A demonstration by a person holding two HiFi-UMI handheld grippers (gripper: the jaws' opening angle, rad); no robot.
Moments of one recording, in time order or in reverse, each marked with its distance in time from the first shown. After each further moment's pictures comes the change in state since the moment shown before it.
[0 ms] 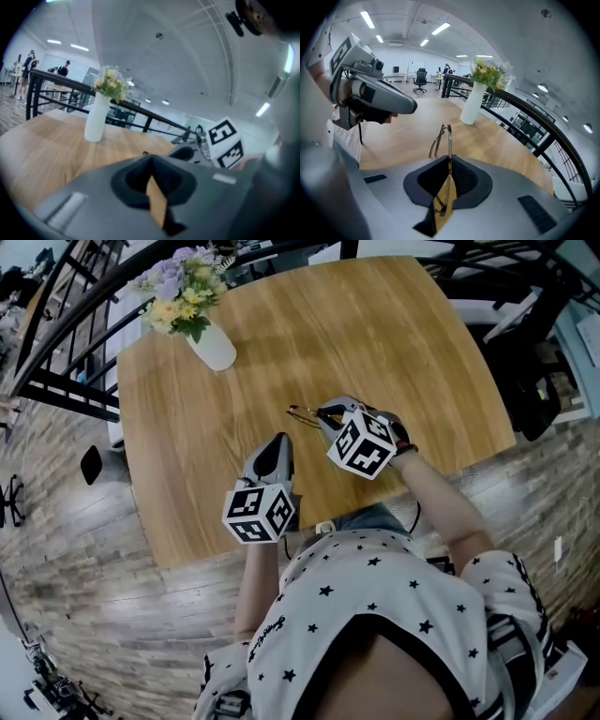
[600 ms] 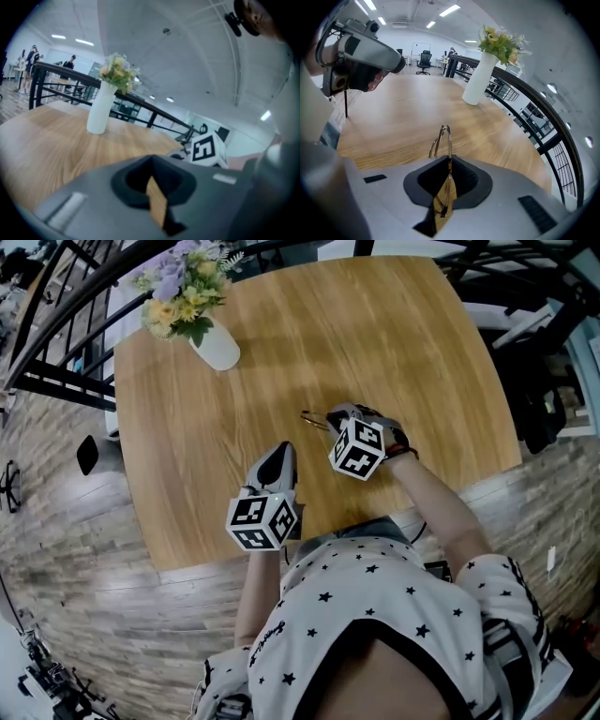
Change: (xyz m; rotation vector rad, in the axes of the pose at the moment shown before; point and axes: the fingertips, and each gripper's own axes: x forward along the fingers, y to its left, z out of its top) left arm 0.024 0.020 -0.017 -0.055 0.046 0.029; right arm 0.068 -0.019 -0.054 -0.100 0.168 0.004
